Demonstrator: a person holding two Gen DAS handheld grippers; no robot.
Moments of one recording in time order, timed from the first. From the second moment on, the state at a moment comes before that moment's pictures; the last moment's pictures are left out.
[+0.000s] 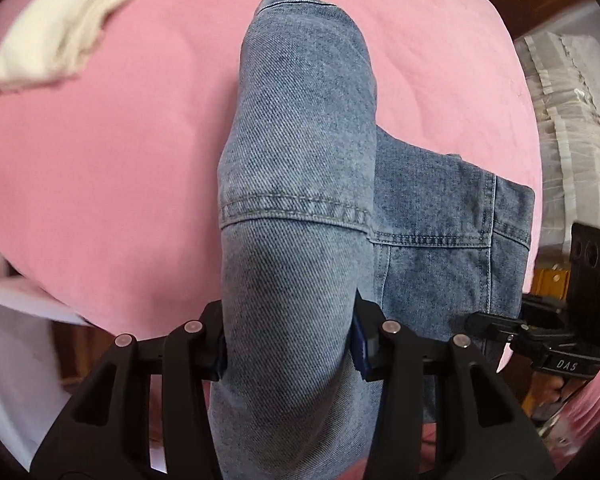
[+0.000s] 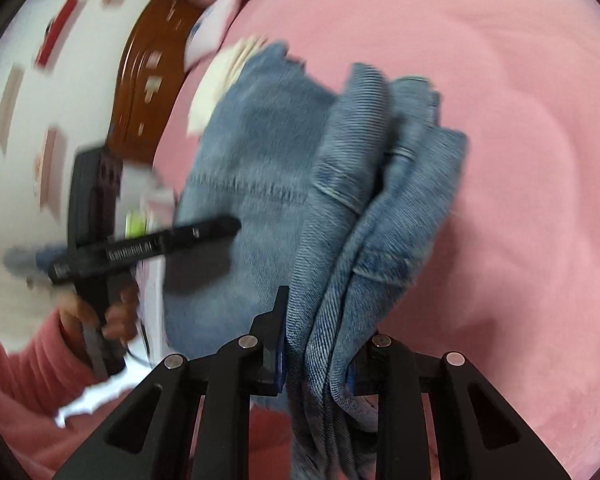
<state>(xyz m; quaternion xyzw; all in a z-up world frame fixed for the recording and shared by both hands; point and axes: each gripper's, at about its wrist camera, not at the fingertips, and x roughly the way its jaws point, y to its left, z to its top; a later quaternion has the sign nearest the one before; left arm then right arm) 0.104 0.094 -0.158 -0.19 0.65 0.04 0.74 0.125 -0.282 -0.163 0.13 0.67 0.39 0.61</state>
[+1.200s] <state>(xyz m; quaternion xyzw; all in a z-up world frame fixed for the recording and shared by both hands) 0.293 0.640 -0.150 -0.06 0.57 0.13 0.81 0.395 0.136 -0.302 0.13 0.58 0.40 0.70</state>
